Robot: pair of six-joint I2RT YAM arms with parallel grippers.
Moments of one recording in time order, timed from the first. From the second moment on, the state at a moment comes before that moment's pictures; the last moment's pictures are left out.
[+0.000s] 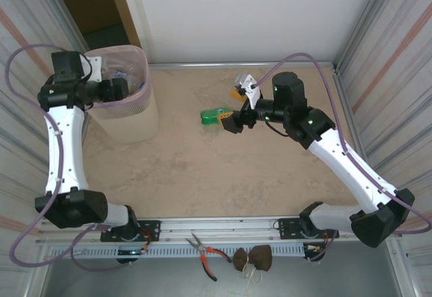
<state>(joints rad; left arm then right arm) 0.17 1.39 1.70 -1.08 0.24 0.04 0.60 1.22 1.30 -0.43 -0.52 -0.11</state>
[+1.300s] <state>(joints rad) 0.15 1.54 1.74 -1.07 0.25 0.11 0.60 1.24 1.30 -0.43 -0.45 -0.12</state>
